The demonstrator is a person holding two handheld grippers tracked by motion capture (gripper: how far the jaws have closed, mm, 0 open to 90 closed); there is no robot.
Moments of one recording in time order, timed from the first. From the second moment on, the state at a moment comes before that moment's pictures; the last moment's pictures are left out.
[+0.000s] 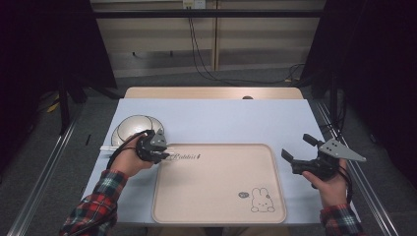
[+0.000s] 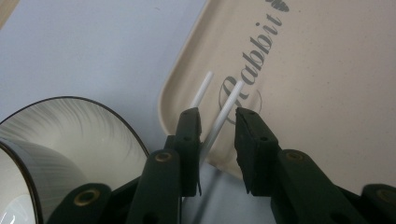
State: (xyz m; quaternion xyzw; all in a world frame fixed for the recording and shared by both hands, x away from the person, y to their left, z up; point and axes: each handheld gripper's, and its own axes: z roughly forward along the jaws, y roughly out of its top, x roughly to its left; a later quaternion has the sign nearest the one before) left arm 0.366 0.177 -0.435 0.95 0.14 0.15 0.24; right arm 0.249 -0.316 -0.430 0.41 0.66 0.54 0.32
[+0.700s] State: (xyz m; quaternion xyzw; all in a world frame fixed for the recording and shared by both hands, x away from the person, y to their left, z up) left arm 0.369 0.177 -0.443 0.95 0.12 0.15 0.23; right arm 0.249 -0.317 -0.430 0.41 0.66 0.54 0.32
